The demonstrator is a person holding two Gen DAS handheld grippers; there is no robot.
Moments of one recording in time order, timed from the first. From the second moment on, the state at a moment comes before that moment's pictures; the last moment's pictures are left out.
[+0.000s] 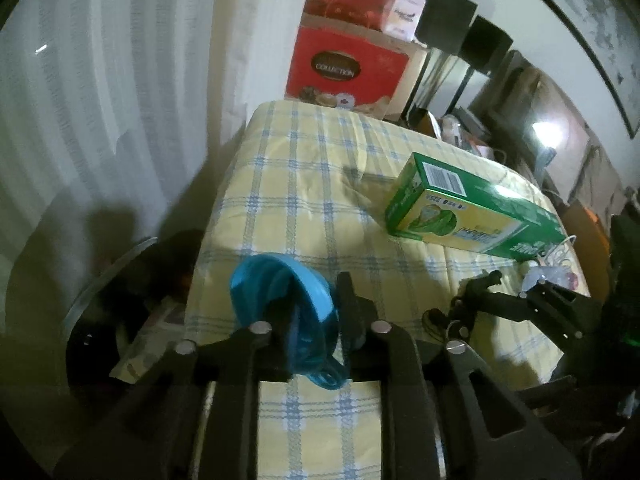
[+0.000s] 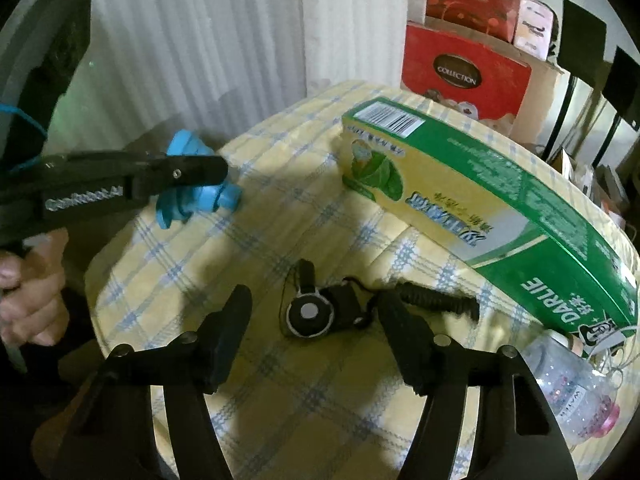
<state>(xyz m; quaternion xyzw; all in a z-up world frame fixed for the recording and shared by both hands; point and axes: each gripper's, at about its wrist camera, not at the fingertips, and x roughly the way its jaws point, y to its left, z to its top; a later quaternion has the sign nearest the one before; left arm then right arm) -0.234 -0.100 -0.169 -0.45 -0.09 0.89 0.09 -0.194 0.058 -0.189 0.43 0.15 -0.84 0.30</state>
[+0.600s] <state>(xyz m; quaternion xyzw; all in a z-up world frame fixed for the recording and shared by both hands) -0.239 -0.104 -0.184 -0.44 -0.12 0.89 0.07 -0.195 0.070 -0.186 0.42 0.12 -0.84 0.31</state>
